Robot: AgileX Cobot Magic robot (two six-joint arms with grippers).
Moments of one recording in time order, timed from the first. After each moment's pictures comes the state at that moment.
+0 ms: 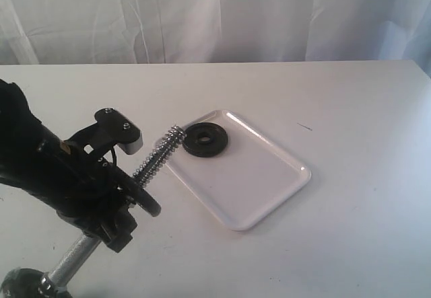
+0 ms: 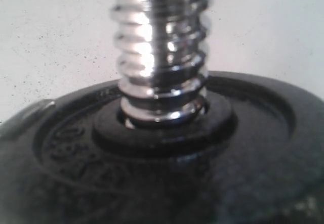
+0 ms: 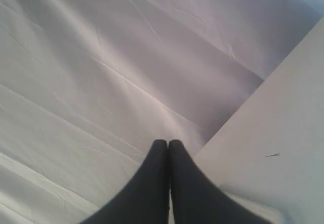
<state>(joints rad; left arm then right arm) -0.59 1.43 -0.82 -0.39 0.66 0.58 0.10 0.14 0.00 0.05 -0.18 0.86</state>
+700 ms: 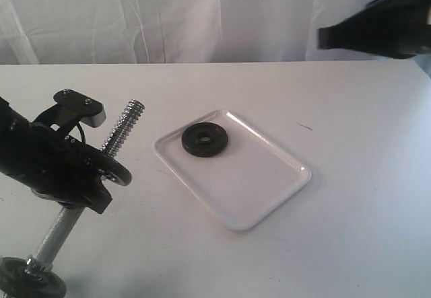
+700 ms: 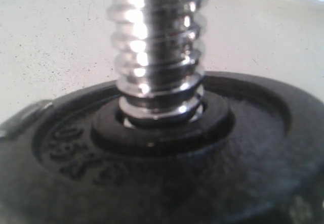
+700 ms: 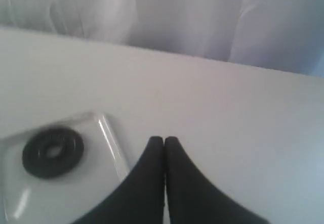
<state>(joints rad) -0.42 1.43 -0.82 -0.38 0.62 0.54 0.34 1.26 -0.99 -0.28 0.33 0.24</state>
